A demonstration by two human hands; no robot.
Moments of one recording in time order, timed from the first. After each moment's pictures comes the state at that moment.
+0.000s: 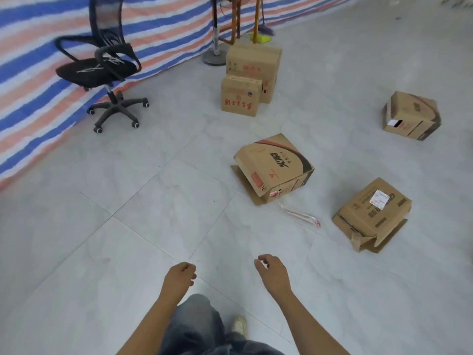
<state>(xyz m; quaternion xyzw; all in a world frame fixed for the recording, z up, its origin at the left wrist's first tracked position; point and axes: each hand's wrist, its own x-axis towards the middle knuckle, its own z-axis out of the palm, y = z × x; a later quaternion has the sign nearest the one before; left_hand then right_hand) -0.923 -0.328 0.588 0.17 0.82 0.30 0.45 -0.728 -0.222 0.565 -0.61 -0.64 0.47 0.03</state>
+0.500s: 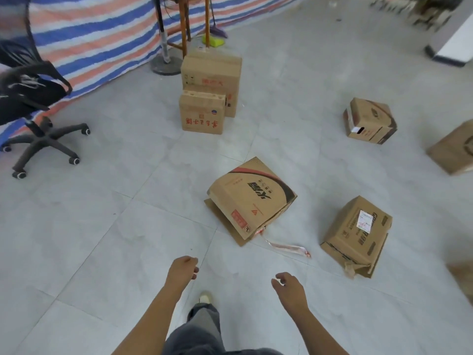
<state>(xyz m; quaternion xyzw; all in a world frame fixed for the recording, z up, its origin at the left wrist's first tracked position) -1.072 -0.018 0.566 0.19 0.78 0.27 0.53 -0.815 0.003 0.552 -0.73 -0.54 0.42 0.02</state>
